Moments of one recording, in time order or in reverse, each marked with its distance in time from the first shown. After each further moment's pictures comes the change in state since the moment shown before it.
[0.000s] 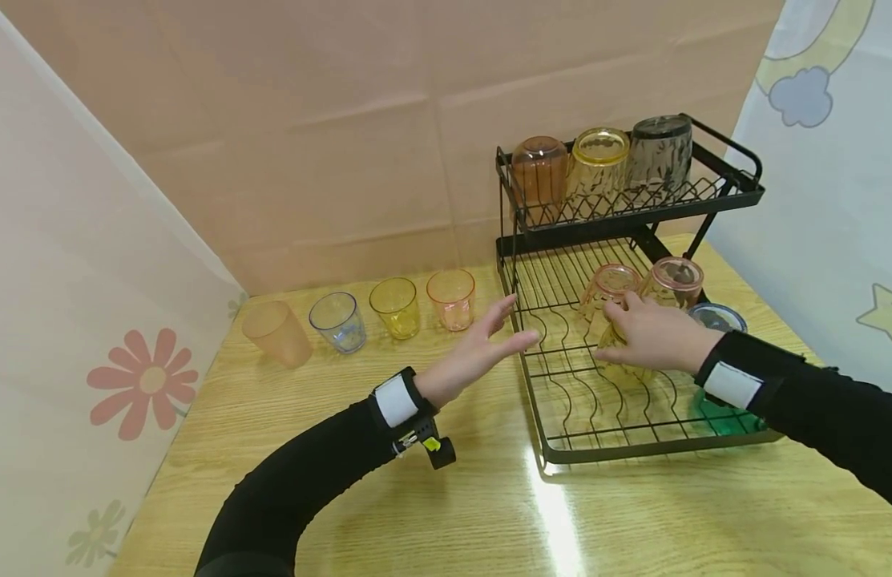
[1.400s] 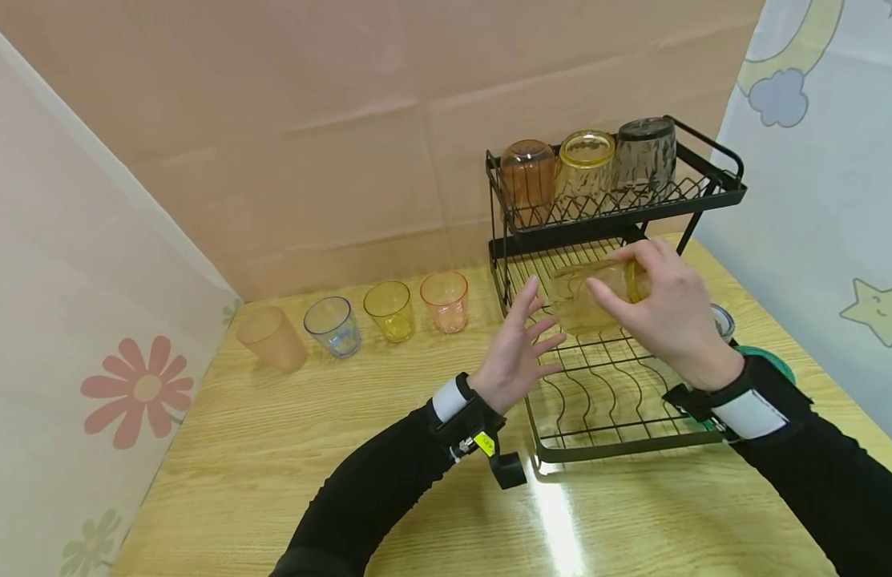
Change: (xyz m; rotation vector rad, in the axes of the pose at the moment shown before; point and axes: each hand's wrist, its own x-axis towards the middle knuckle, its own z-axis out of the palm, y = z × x) left_hand 0.026 0.028 0.064 -0.898 0.183 -0.141; right_hand -0.021 -0.039 -0.035 0.414 0.922 0.013
